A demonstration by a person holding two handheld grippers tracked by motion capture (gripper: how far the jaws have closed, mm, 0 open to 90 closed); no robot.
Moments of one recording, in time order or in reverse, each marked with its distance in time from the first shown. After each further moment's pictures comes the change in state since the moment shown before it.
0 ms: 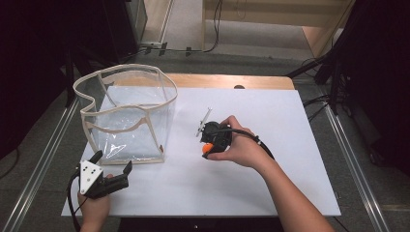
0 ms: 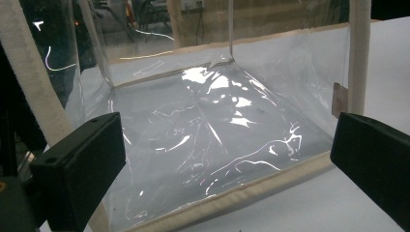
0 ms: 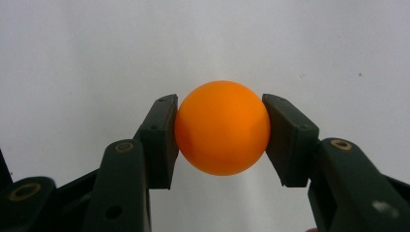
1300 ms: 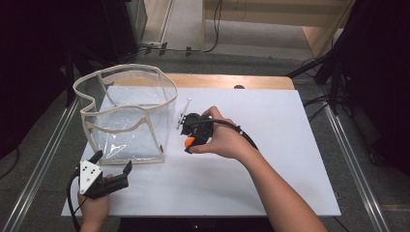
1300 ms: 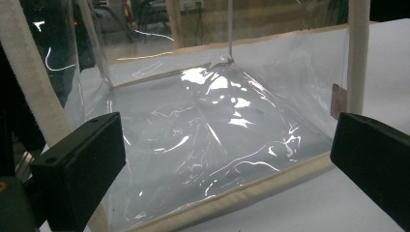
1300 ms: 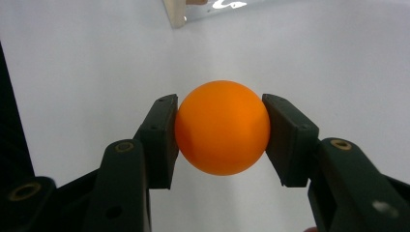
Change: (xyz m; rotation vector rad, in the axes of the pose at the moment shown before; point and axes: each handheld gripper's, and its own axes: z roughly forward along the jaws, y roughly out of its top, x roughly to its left) left arm 0.001 0.000 0.000 0.001 -0.002 -0.007; right arm 0.006 0.054 -0.010 -0.025 0.042 -0.066
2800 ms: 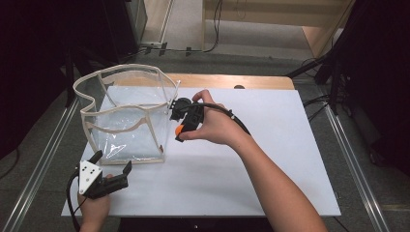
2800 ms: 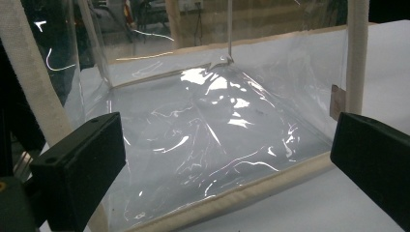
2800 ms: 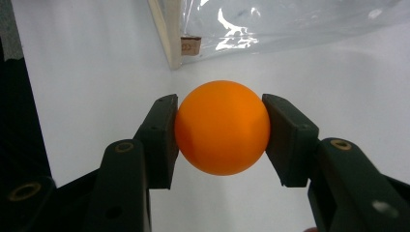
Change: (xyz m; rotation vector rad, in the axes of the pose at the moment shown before) left arm 0.000 0.000 0.000 -0.006 -0.005 -0.006; right arm -0.011 0.037 -0.029 -0.008 0.010 -0.006
